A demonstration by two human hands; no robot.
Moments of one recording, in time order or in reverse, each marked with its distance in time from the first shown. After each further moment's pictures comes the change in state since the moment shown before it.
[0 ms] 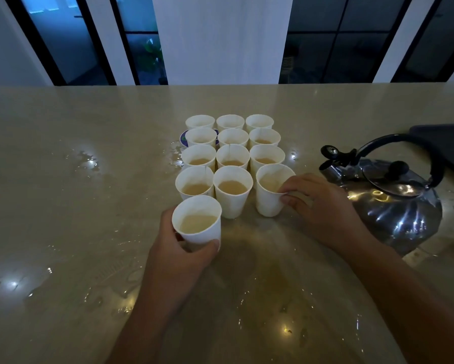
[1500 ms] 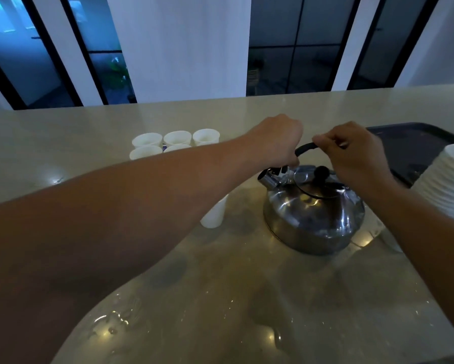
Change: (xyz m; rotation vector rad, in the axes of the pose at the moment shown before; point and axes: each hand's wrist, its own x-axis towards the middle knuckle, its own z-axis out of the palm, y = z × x) left_hand 0.101 0.215 0.201 0.943 -0.514 0.819; right_hand 0.025 0.085 -0.128 -0.004 0.294 0.366
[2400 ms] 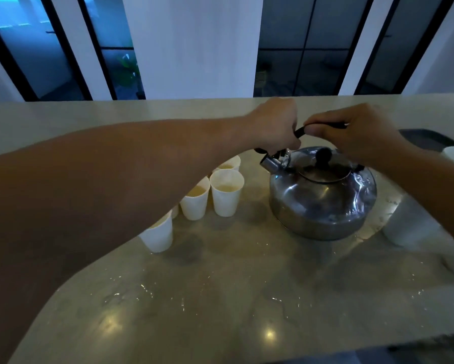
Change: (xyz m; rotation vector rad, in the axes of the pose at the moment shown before) left_hand -0.037 -0.015 -0.042 -0.168 0.024 -0.073; right_hand 0.002 -0.059 -0.033 -0.025 -0.233 -0.187
